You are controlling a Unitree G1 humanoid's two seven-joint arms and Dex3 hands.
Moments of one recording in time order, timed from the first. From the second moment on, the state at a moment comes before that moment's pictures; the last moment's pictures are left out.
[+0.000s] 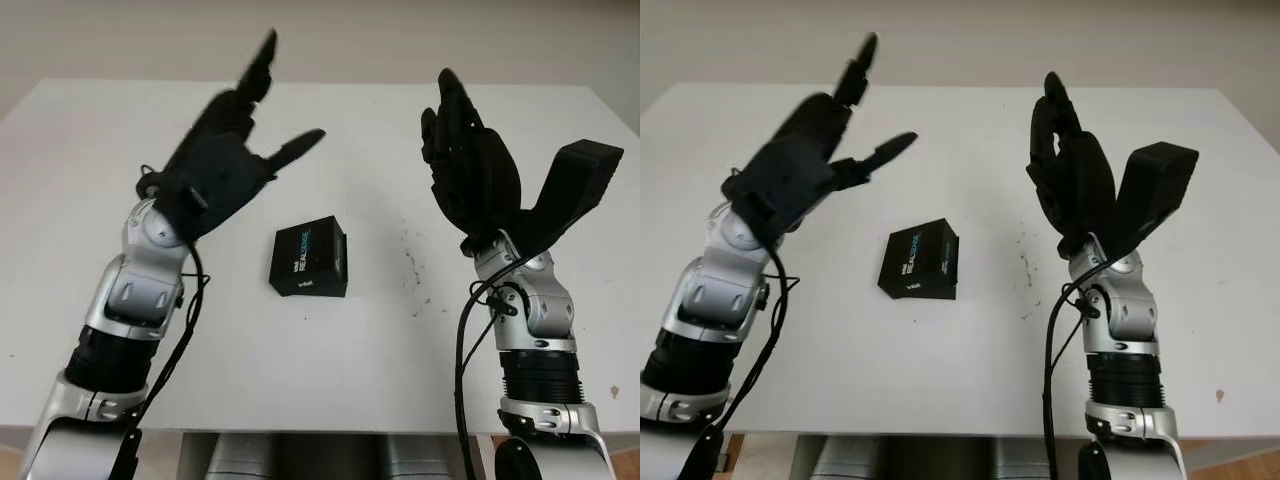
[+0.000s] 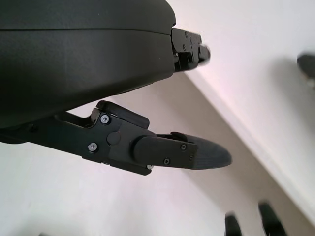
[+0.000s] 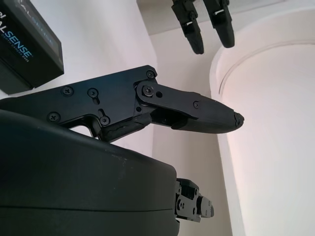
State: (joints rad) left arm -0.61 0.36 0.00 0.02 0.23 0.13 -0.09; right arm -0.54 -0.18 -0.21 0.10 0.34 0.28 0.21
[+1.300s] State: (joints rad) left arm -0.52 0.61 -0.18 0.26 0.39 -0.20 -0.47; right arm -0.68 -0.32 -0.31 0.14 0.42 0.37 0.22
